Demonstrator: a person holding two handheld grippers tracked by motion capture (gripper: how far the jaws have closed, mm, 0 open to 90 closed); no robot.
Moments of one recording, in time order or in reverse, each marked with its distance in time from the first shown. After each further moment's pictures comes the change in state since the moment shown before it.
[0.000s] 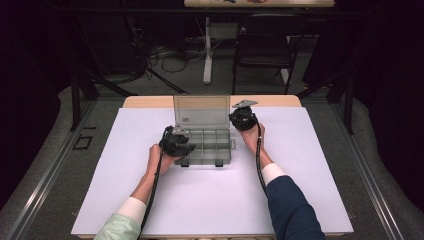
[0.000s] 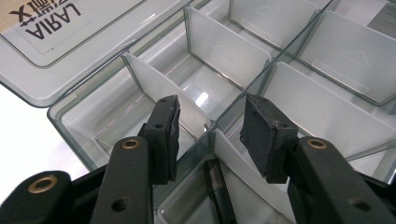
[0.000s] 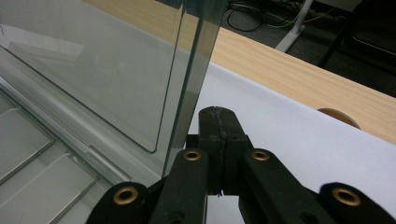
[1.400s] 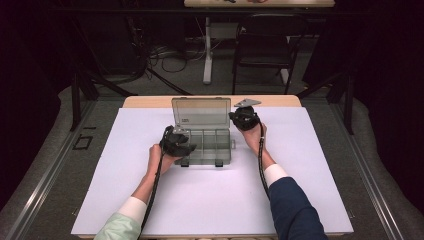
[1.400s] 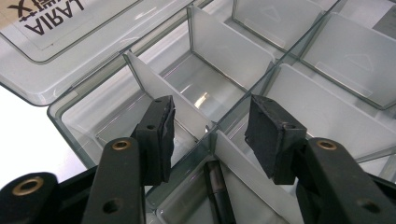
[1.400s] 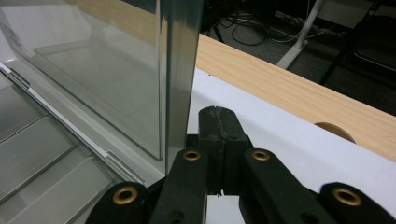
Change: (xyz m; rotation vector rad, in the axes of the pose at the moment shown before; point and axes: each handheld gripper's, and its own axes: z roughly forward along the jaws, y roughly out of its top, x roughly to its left) left arm -0.001 0.002 0.001 0.014 0.011 -0.008; right arm 0.001 0.004 -0.014 -0.053 0.026 -0.016
